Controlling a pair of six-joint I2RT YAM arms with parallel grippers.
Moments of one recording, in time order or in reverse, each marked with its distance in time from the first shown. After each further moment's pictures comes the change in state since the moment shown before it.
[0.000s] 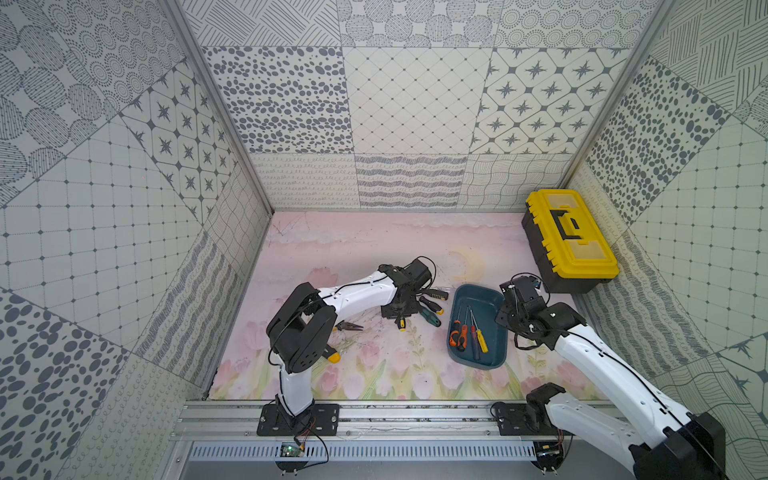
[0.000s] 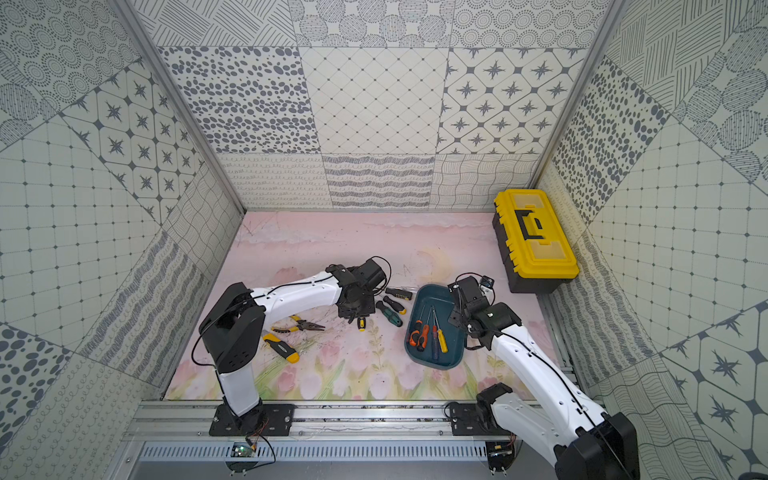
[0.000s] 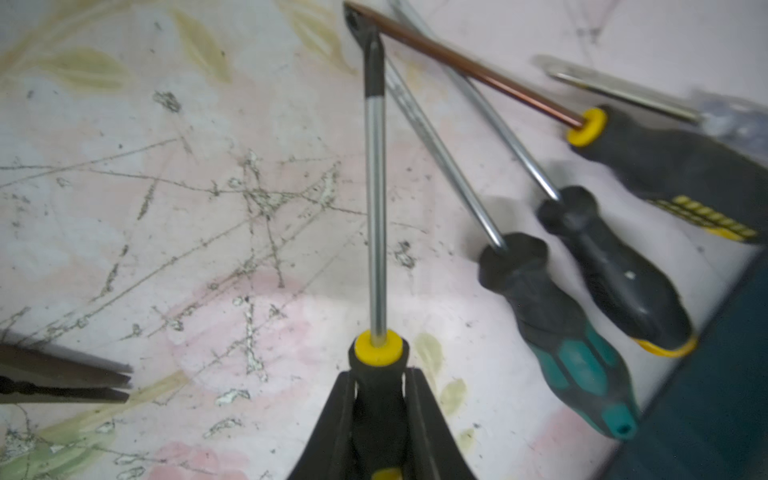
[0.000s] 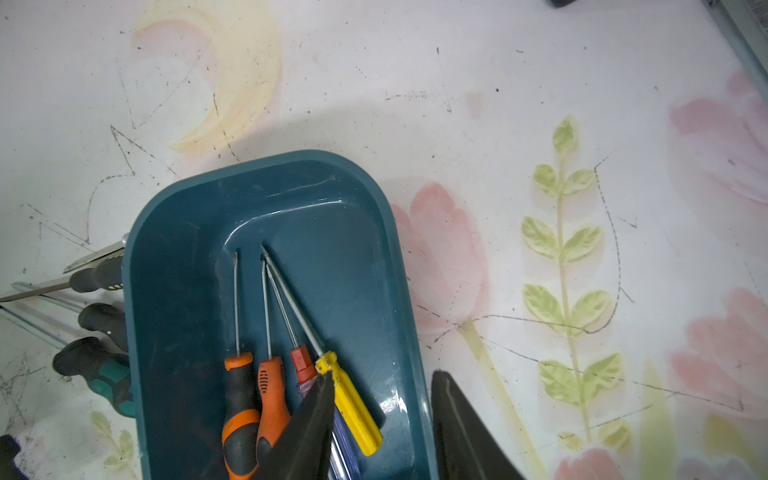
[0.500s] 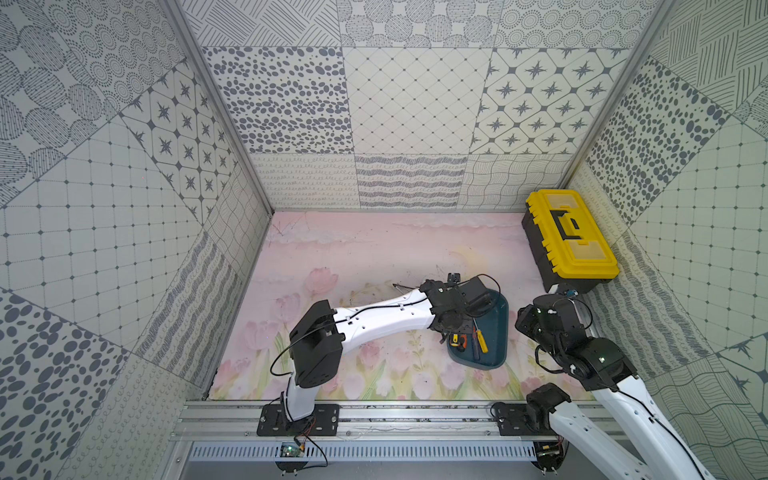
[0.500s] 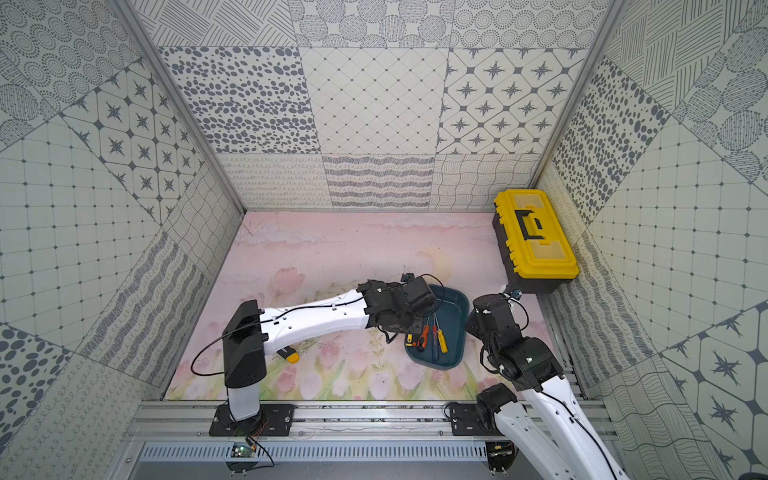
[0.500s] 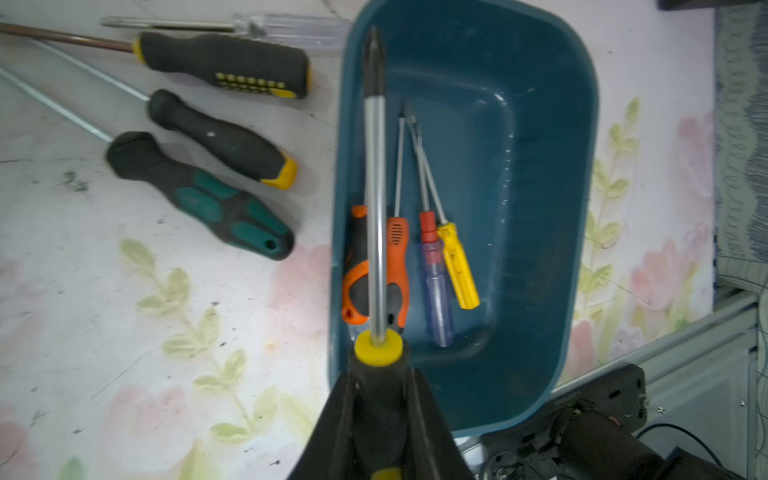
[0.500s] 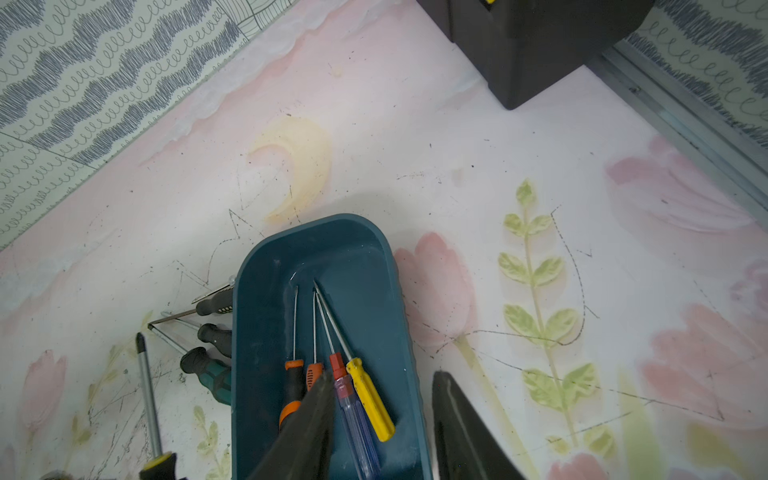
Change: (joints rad) left arm -0.336 0.126 0.382 -0.050 0.002 -0.023; right arm 0.000 -0.347 0.006 -0.093 0.065 0.019
